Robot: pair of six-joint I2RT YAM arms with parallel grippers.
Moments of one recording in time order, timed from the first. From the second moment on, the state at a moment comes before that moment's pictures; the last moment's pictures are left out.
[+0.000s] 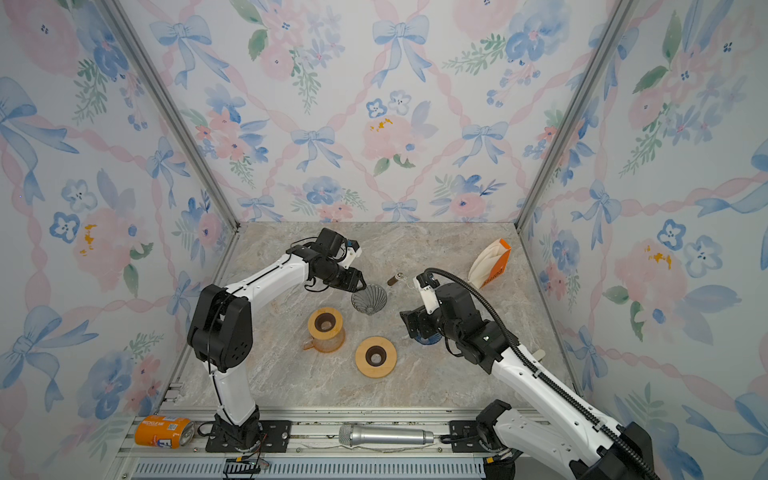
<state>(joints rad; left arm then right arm) -0.46 1.91 1.50 -0.68 0.33 -0.12 0.61 0.97 0.80 -0.45 0.01 0.10</state>
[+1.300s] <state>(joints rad) -0.50 1.98 1.50 -0.68 0.28 -0.13 0.61 1.03 0.79 -0.38 -0.02 0.11</state>
